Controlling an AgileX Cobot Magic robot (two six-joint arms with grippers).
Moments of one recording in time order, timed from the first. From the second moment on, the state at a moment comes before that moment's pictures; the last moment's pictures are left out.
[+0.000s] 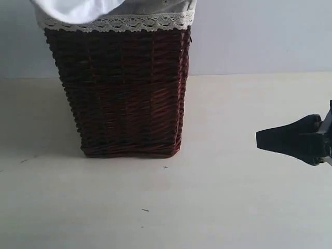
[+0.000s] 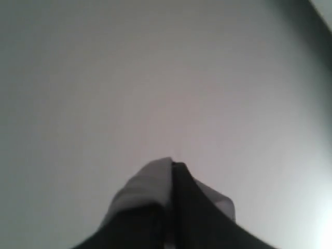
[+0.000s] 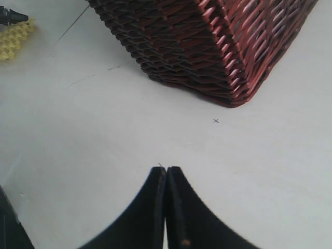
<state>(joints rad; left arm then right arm) -0.33 1.34 -2.31 0.11 0.15 -0.62 -0.17 1.08 -0.50 1.28 0.91 -1.22</state>
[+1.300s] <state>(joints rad) -0.33 1.62 -2.87 -0.27 1.22 -0.15 -0.17 1.08 -0.50 1.28 0.95 -1.22</state>
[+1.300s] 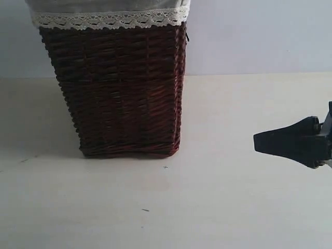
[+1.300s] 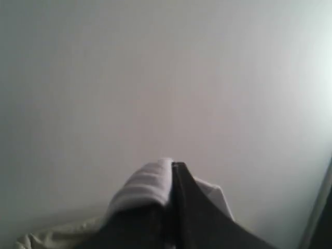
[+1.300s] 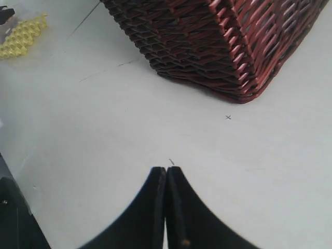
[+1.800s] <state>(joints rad) -0.33 1.72 -2.87 -0.91 1.21 -0.06 -0.14 1.08 -0.50 1.39 1.09 -1.43</state>
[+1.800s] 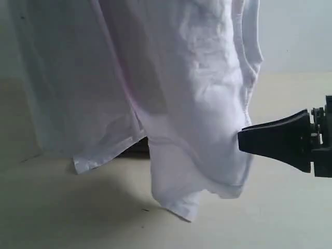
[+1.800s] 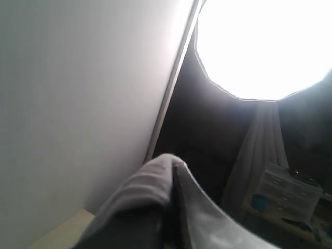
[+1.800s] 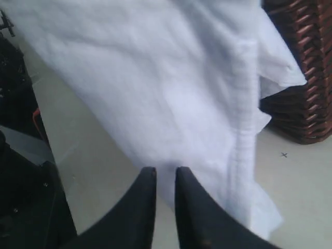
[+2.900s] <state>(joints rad) -0.43 1.86 -2.86 -1.00 1.24 -0.07 0.10 1.01 -0.69 1.63 1.00 -1.69</state>
